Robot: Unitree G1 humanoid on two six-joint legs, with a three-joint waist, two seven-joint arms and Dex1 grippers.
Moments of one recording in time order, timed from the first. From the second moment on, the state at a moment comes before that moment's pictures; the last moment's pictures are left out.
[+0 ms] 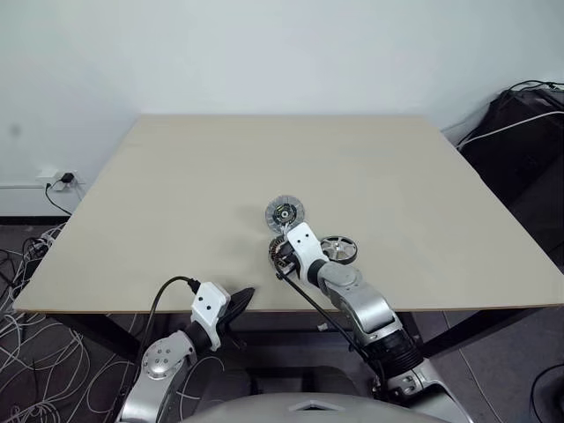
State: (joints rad) left arm 0.33 0.27 -0.21 -0.06 -0.16 -0.09 -0.60; right arm -0.20 -0.12 0.34 0.03 0.01 0.62 0.33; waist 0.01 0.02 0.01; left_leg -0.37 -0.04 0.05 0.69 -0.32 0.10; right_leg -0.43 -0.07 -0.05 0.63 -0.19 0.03
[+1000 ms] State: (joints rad) left arm 0.33 0.27 -0.21 -0.07 -0.16 -0.07 -0.61; right arm -0.20 -0.15 0.30 -0.06 0.06 0.57 0.42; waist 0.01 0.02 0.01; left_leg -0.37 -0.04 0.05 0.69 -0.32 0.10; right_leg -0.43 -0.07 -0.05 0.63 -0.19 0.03
